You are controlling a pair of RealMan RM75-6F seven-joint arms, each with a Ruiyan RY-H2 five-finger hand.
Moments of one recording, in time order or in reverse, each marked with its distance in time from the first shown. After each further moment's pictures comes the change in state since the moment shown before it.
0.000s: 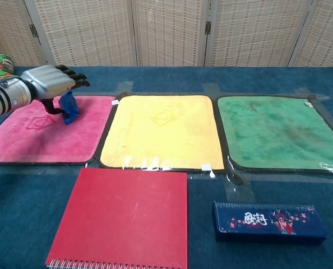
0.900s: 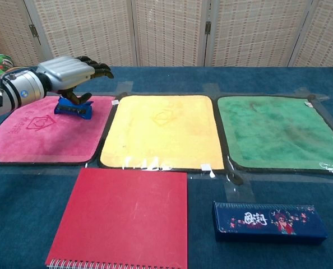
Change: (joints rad) left arm -0.009 0.148 -0.031 -0.349 -0.018 0.125 -0.085; right arm 0.003 -0.008 0.002 0.020 -0.012 0.003 0.023
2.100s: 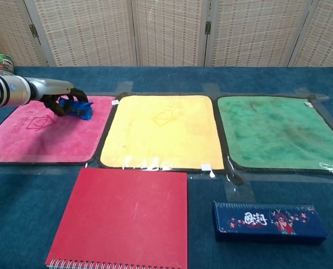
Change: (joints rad) left arm -0.024 0.163 -0.083 -0.262 -0.445 -0.406 0.194; right arm 0.003 -0.009 -0.003 0.018 0.001 -0.006 0.018
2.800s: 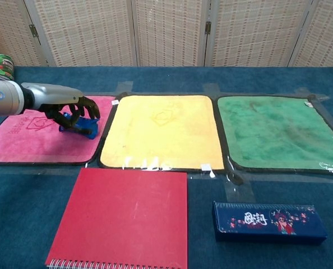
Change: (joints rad) left arm 0.041 0.189 0.061 -0.451 0.009 0.167 0.114; right arm -0.005 -0.003 -0.001 0.015 -0.006 0.013 0.020
